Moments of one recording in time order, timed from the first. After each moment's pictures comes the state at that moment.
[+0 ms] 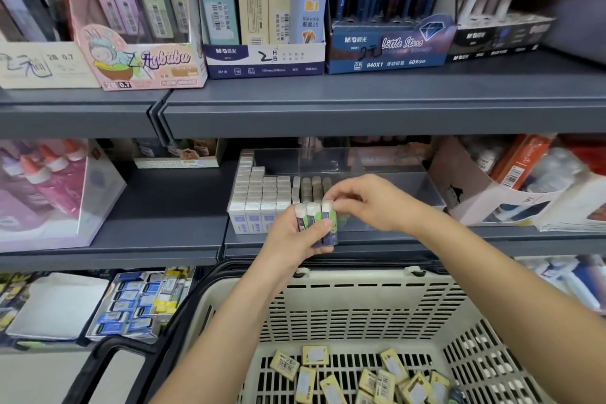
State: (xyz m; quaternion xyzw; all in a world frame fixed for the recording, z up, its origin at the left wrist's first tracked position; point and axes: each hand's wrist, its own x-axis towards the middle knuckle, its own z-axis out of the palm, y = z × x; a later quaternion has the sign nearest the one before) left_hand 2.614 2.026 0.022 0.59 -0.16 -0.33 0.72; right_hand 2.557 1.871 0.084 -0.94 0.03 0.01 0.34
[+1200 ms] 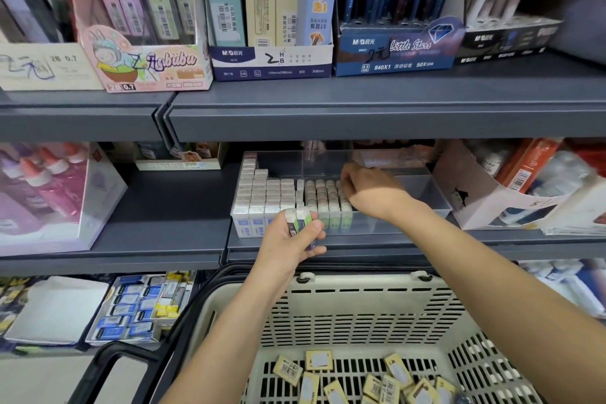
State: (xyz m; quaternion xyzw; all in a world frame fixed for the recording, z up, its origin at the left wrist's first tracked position) left_hand 2.619 2.034 0.016 0.60 -0.13 -0.30 0.73; right_hand 2.598 1.851 0.059 -0.98 0.18 -0.02 0.10
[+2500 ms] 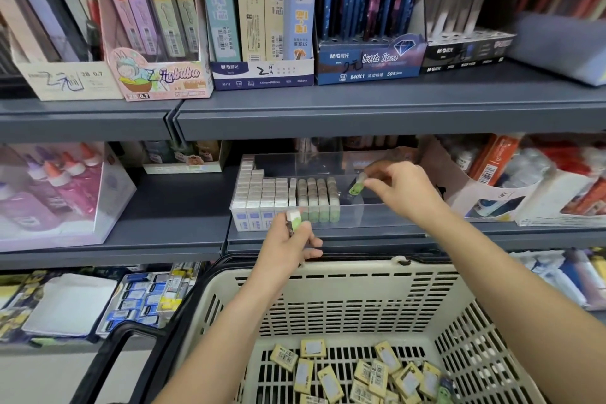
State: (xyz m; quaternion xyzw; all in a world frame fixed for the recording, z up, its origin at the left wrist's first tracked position) left_hand 2.586 2.043 0.031 0.66 -0.16 -0.26 0.68; right_hand 2.527 1.838 0.085 -0.93 0.22 -0.18 0.23
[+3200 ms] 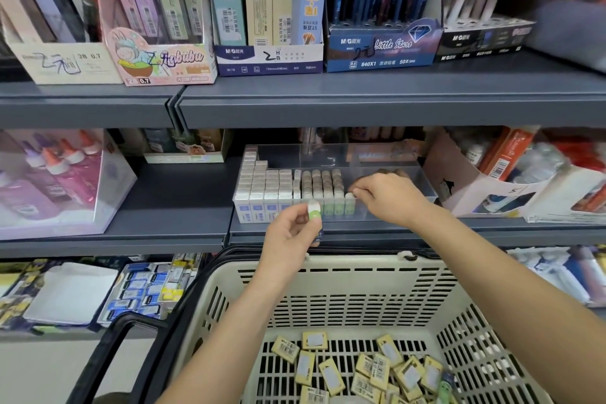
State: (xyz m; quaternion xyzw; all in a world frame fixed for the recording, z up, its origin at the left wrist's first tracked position) left_hand 2.581 2.045 0.031 0.66 -0.18 -0.21 0.69; right_hand 2.544 1.853 0.067 -0.99 0.13 -0.03 0.06
